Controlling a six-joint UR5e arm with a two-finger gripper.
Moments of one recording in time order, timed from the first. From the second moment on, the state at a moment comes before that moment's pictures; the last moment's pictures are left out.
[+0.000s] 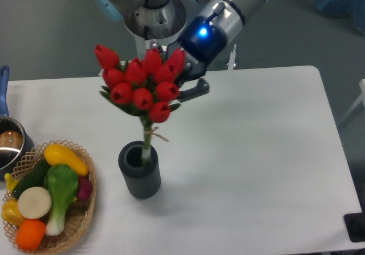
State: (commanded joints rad) arm 2.78 -1.62 -1.77 -0.82 0.39 0.98
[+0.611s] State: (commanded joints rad) arm 3.00 -1.64 -1.75 -0.82 0.55 1.14
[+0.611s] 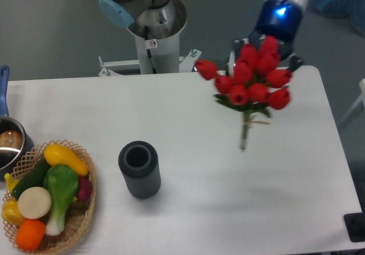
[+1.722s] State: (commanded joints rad) arm 3.04 -1.65 -1.75 -0.83 0.56 1.15
